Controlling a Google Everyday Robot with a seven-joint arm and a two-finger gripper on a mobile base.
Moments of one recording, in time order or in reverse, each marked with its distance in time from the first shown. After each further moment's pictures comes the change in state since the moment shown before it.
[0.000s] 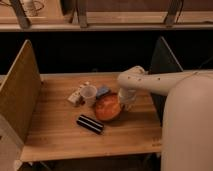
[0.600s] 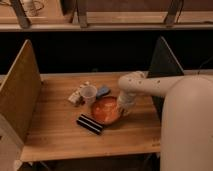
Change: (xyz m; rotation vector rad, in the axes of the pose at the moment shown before) arm 0.015 0.004 0.021 -0.021 0.087 0.007
